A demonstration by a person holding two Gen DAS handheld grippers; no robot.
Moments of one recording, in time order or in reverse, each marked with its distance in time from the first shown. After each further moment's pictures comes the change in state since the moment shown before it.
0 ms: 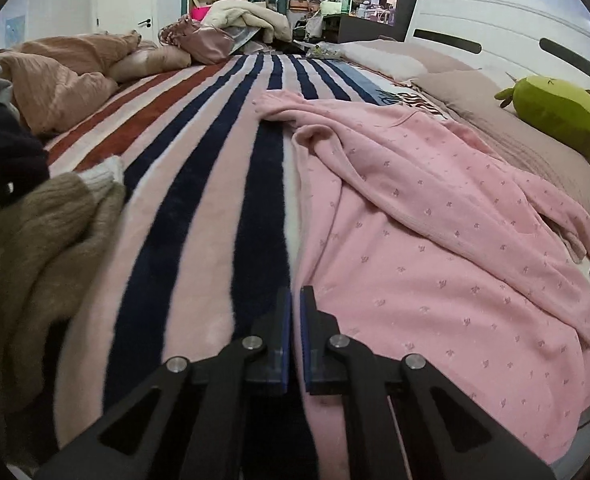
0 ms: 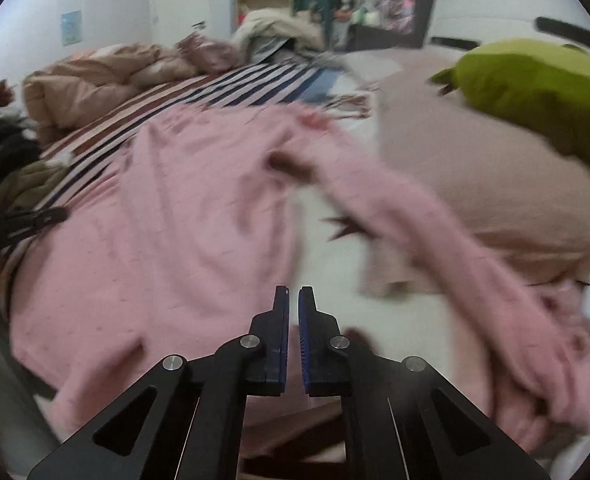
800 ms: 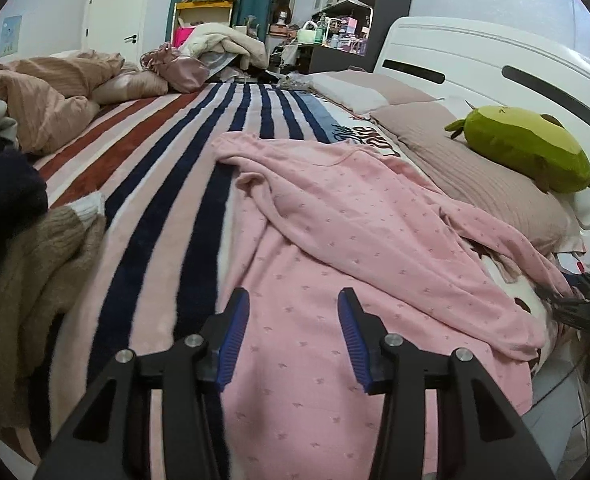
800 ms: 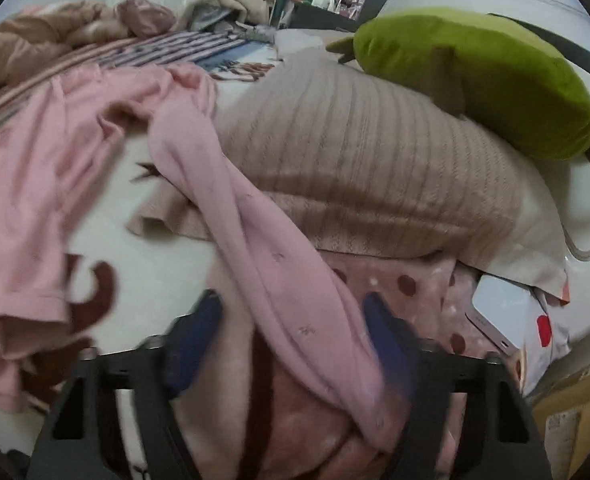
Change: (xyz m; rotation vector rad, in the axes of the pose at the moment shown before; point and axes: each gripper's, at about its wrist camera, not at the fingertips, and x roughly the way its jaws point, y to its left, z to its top) left arm -0.063 -0.040 0.006 -0.010 -0.100 -0.123; right arm 0.009 -0.099 -0.016 -0.099 0.087 -0.302
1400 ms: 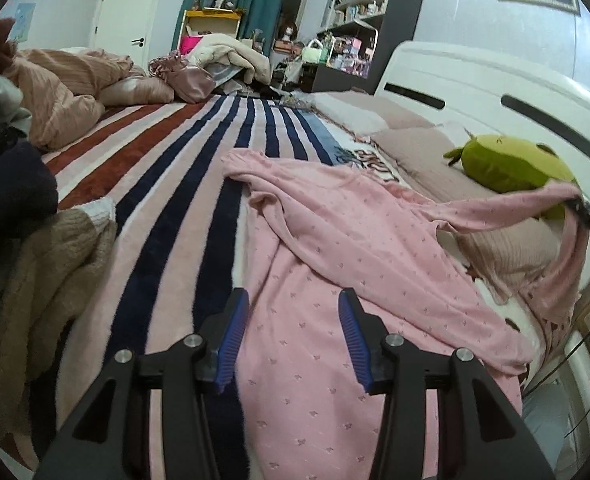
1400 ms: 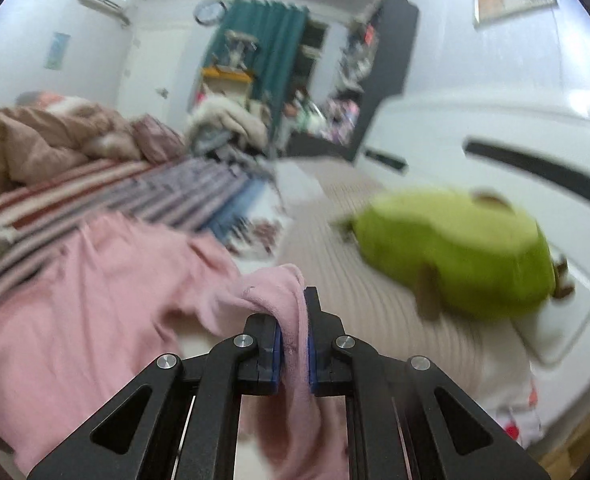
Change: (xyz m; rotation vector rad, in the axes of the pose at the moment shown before) left arm -0.013 0.030 0.001 -0.067 -0.077 -0.048; right arm -0.119 0.033 0.110 0.037 -0.456 0.009
